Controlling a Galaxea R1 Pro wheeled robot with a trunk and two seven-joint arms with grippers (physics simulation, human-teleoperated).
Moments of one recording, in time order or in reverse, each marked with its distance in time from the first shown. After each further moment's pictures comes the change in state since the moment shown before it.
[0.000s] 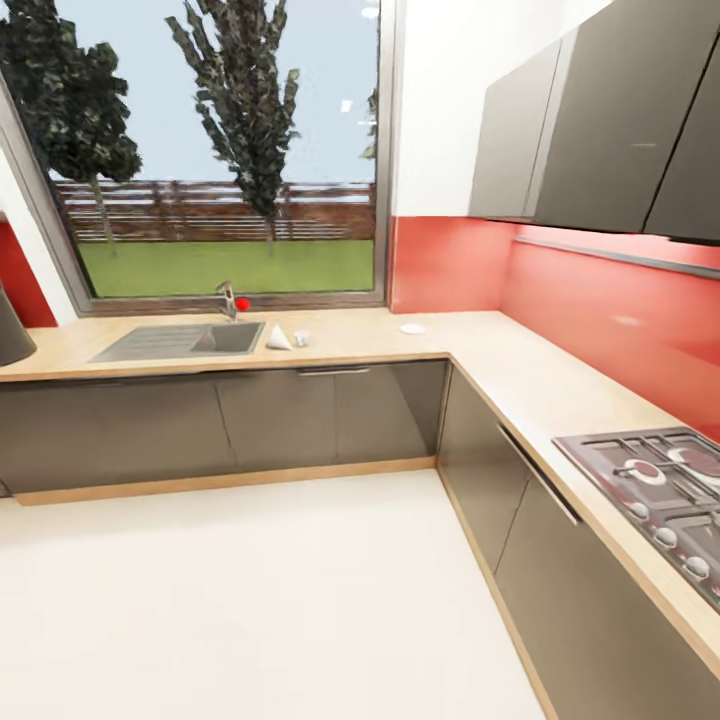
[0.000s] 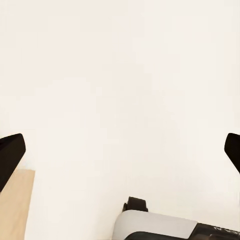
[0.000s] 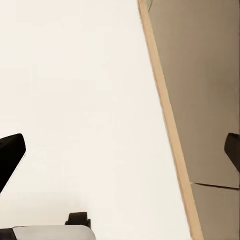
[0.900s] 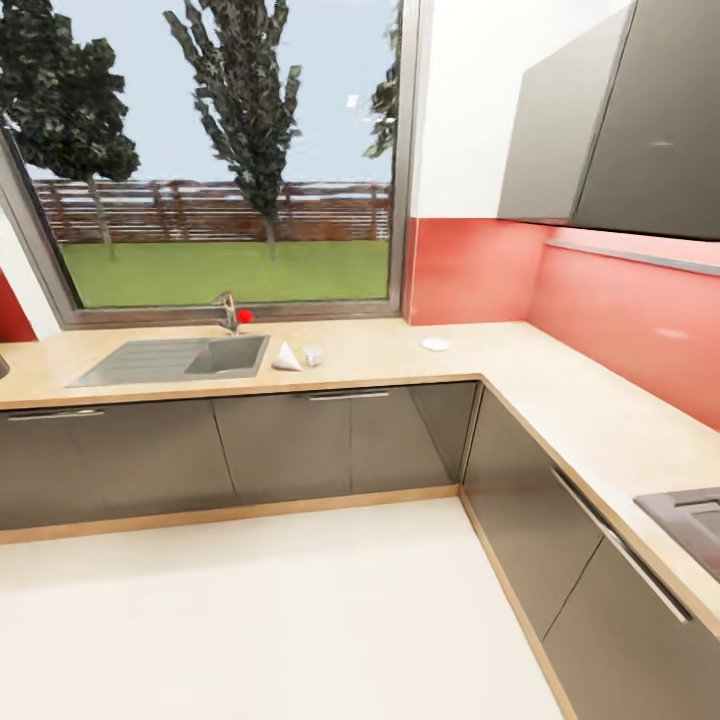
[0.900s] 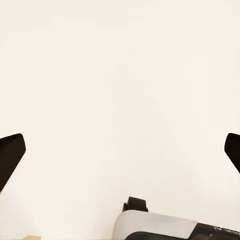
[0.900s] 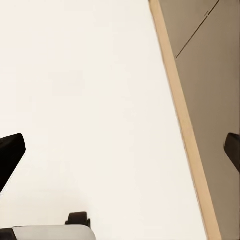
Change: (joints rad) left arm 0.000 0.000 0.000 0.000 0.000 0.000 0.000; right arm 0.000 0.000 0.000 0.000 0.000 0.000 0.000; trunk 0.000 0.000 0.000
